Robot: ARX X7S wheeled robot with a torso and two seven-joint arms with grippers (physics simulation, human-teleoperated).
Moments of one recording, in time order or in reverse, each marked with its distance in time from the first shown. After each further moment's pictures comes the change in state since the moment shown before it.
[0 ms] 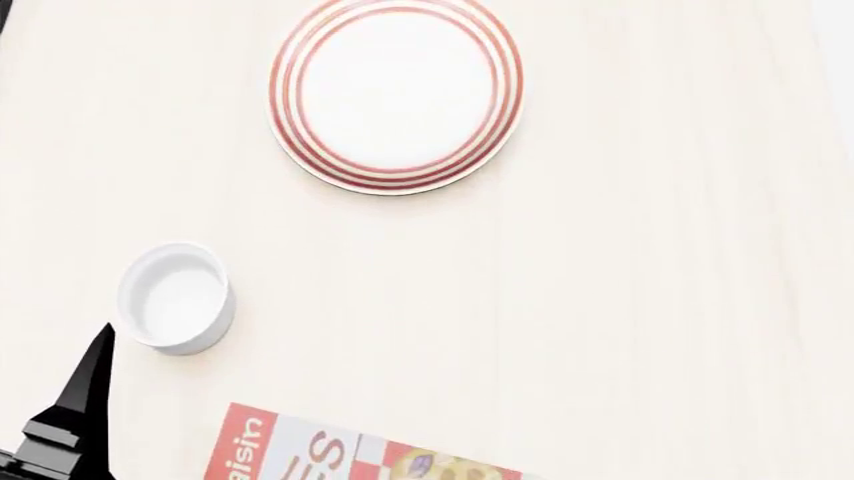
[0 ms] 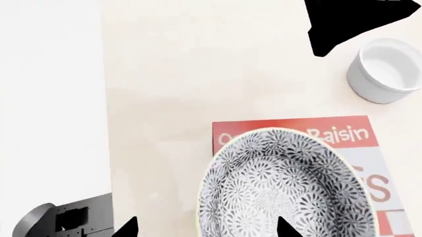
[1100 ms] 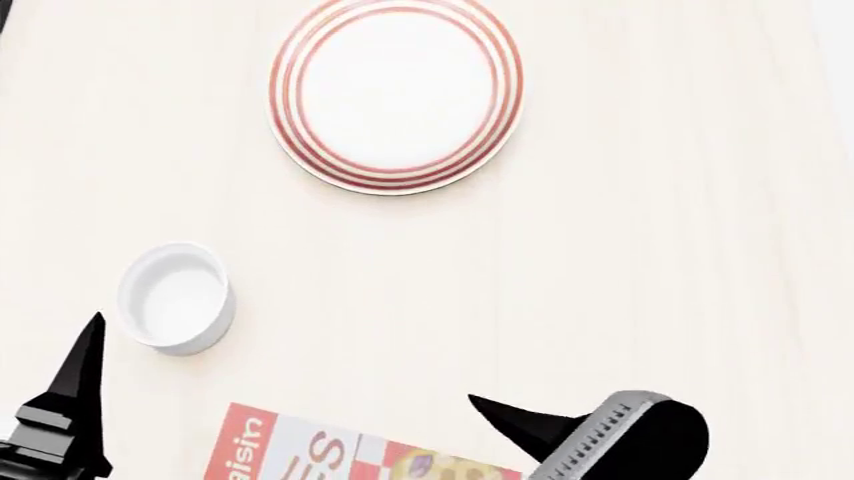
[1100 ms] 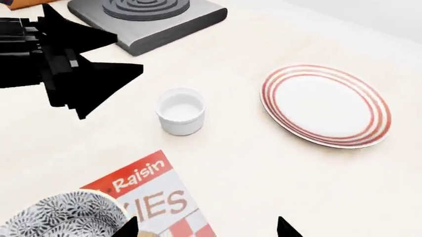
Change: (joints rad) left arm -0.017 0.025 -0.021 -0.012 -0.015 -0.026 -0.016; right arm -1.677 0.378 2.506 0.003 -0.153 1.024 -0.596
